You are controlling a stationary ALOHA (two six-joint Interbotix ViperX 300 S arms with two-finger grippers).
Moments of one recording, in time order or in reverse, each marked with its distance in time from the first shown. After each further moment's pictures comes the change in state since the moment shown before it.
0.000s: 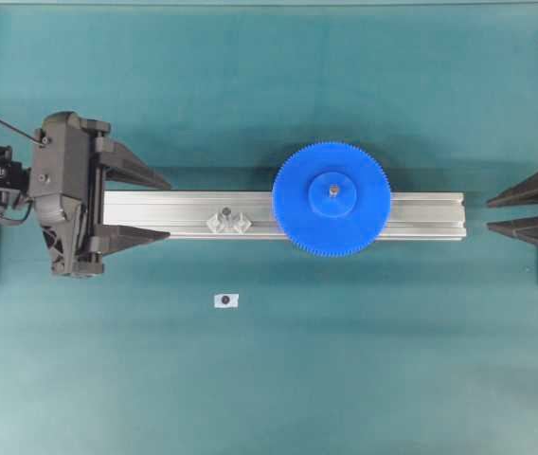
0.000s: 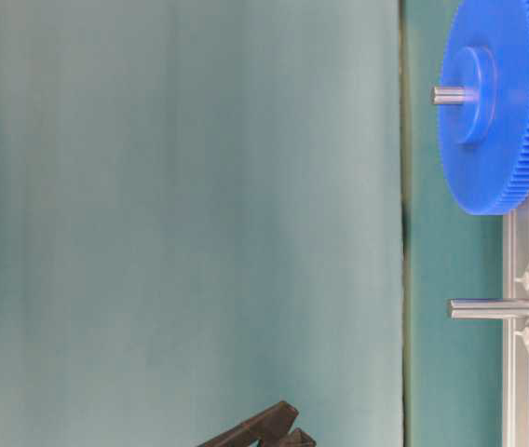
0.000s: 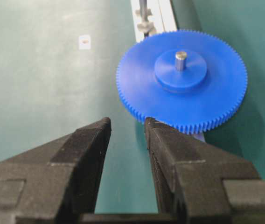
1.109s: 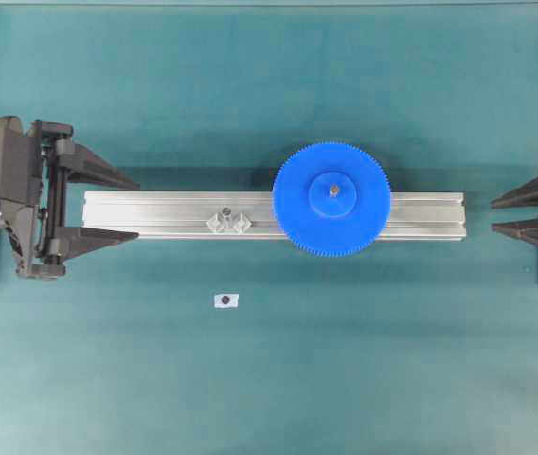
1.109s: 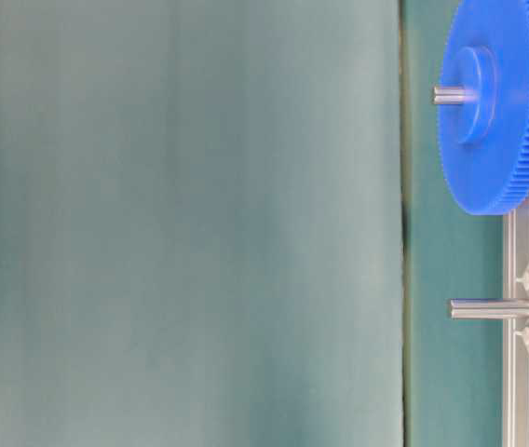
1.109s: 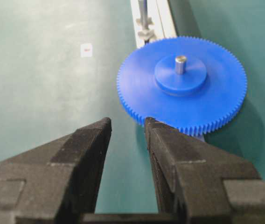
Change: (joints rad) left arm -0.002 -0.158 0.140 -0.002 -0.075 0.002; right arm -0.002 -0.075 0.052 0.002 -0.034 0.000
